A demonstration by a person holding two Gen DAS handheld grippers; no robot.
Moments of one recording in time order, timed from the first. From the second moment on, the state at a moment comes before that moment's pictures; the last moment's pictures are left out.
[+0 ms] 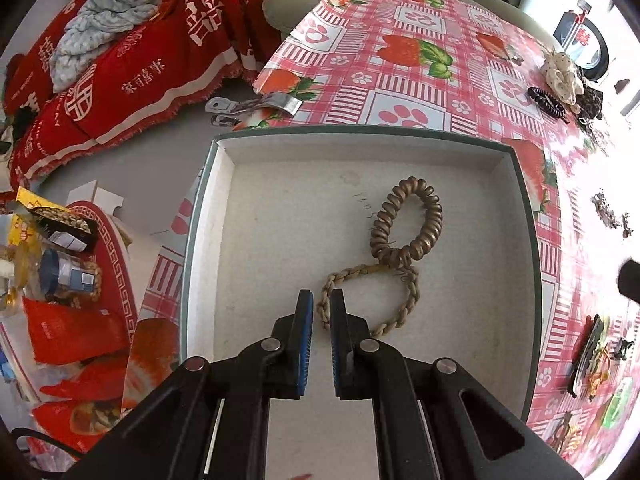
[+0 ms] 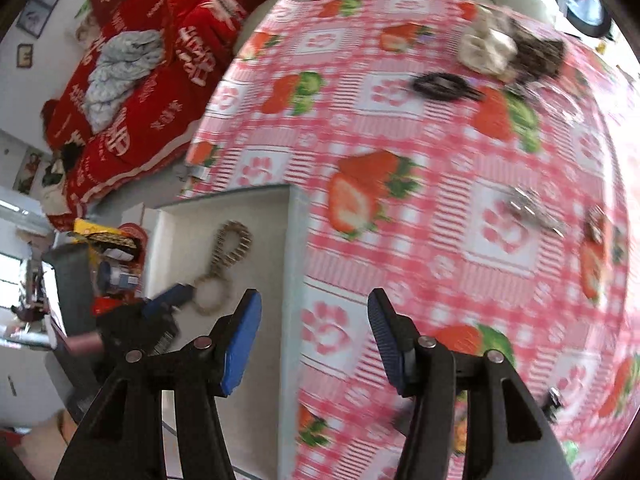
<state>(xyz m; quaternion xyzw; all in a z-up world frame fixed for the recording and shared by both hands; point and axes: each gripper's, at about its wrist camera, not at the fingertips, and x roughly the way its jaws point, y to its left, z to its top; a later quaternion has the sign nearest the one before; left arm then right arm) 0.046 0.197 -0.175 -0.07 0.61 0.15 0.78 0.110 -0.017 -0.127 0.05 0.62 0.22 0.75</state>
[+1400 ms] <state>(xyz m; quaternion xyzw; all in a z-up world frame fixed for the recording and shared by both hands) 0.063 -0.014 -0.152 0.07 0.62 -0.07 0.78 0.033 -0.238 -0.149 0.11 0.66 0.03 0.75</state>
